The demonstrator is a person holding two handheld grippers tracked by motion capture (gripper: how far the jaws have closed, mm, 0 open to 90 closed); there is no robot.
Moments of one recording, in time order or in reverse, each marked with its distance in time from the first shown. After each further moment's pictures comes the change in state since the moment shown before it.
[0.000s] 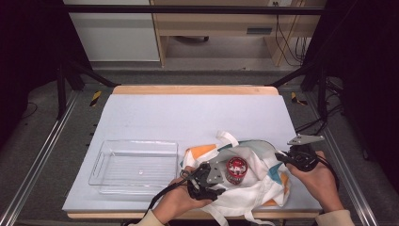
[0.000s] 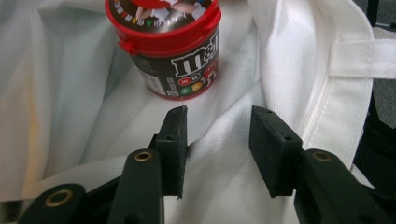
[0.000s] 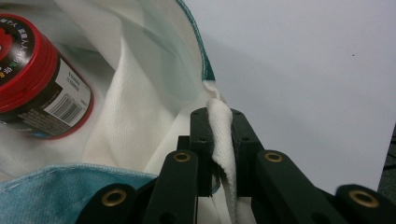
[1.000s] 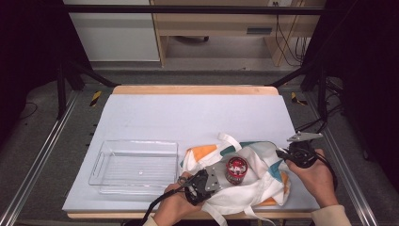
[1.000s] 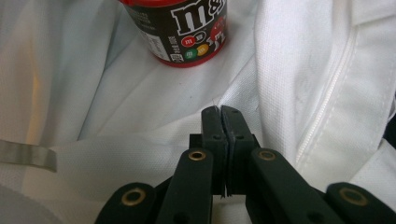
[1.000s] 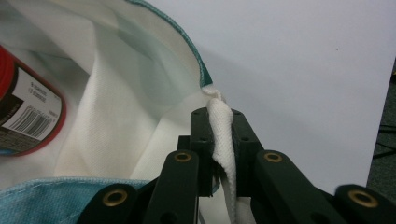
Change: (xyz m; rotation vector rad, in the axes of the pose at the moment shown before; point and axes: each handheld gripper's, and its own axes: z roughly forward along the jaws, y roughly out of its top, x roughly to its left) left arm -0.009 -0.017 0.004 0.045 0.070 0.021; right arm -0.009 0.002 0.011 0.011 -0.045 0.050
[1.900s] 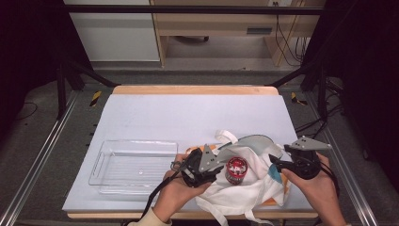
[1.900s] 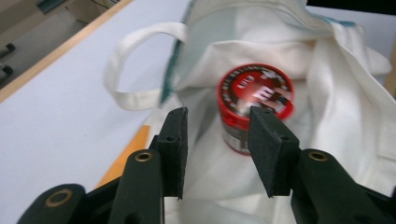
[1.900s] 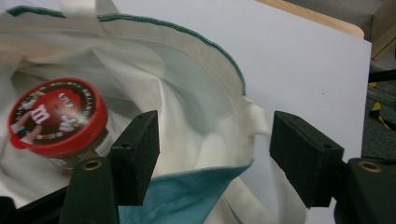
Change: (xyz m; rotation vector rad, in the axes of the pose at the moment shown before) left arm 0.034 0.040 -0.049 -0.224 0.175 -0.128; right arm 0.043 0.004 -0.047 -0.177 -0.039 -0.032
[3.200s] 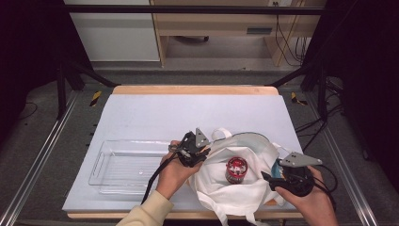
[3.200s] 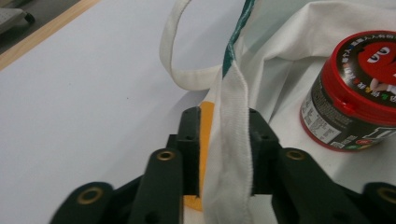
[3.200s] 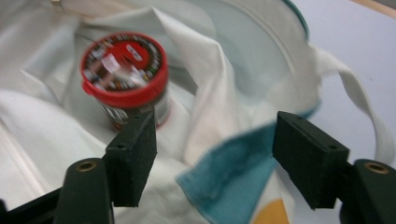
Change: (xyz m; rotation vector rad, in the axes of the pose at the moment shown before) left arm 0.046 -0.013 0.034 0.126 0.080 -0.109; right arm 0.038 -0.015 -0.009 0.061 0.069 -0.068
